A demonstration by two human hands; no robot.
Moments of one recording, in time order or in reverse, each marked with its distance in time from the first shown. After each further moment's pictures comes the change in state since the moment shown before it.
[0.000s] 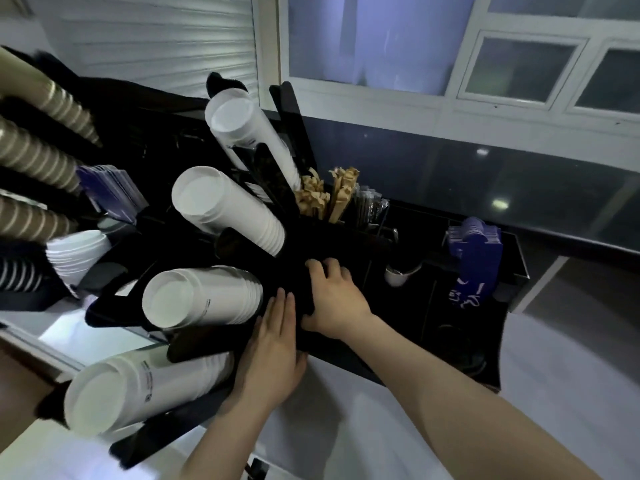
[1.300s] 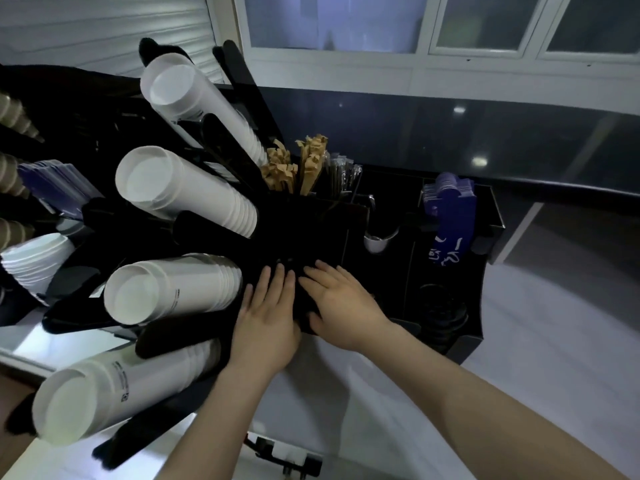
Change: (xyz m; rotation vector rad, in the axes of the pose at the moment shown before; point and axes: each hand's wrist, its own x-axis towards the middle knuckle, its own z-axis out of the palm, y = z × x) left_hand 0.014 0.013 -0.006 0.120 0.009 0.118; right_hand -0.054 0.026 0.013 -0.003 0.032 -0.180
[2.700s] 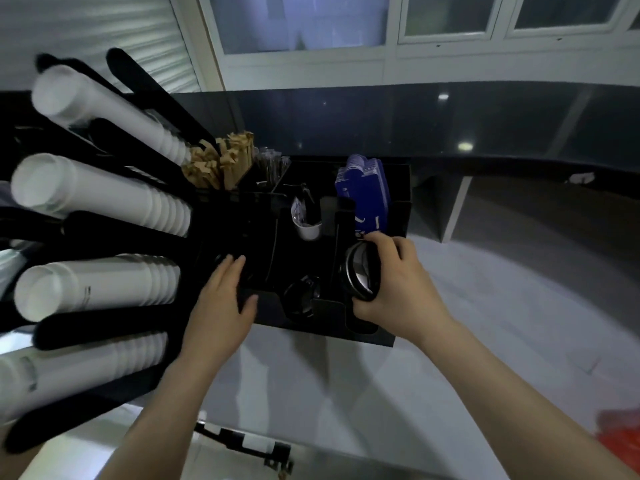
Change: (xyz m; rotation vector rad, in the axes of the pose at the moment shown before) left_hand -0.001 0.045 -0.004 -0.350 0.137 -0.098; right_hand -0.131 0.093 -0.064 0.312 0.340 0.416
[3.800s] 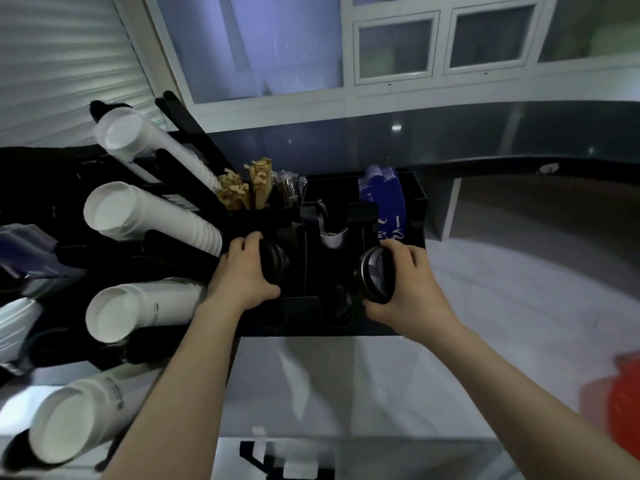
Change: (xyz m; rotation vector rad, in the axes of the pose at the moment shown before) left_hand 0.075 -0.021 -0.051 0.213 -0.235 0.065; right_hand -0.030 -0.054 0.040 0.084 0.206 0.138
